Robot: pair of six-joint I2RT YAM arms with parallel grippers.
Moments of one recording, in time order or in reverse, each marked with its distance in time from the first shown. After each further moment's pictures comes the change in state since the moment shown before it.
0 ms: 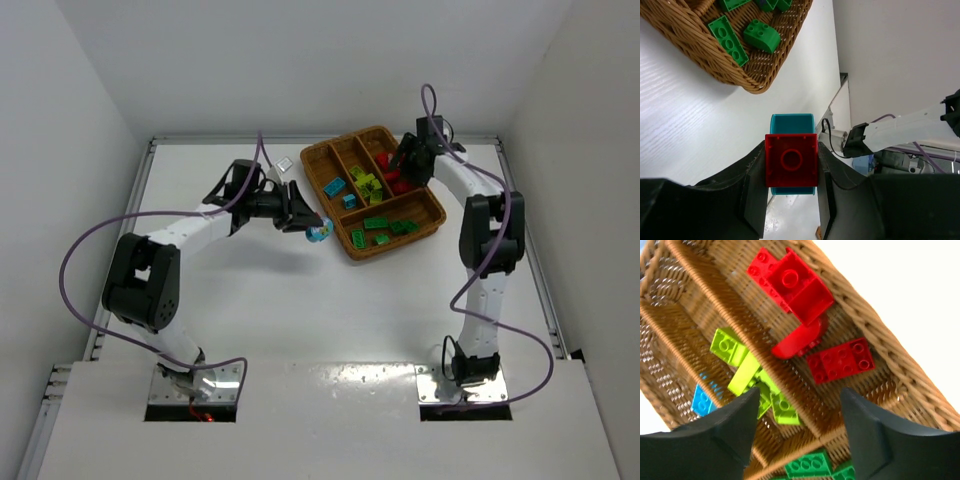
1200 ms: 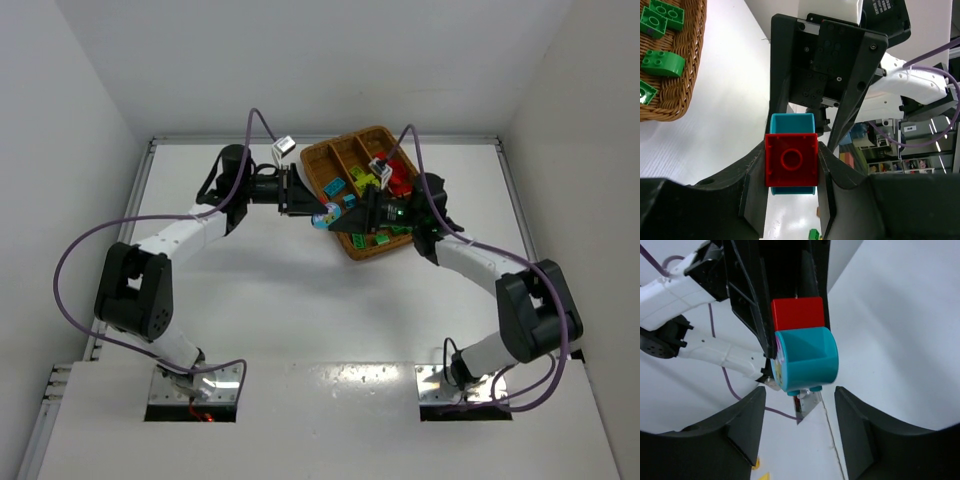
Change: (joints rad) left arm -0.002 -0.064 0.016 0.313 0.268 -0.129; right arm 0.251 -0.664 -0.936 1.007 -1.005 0.303
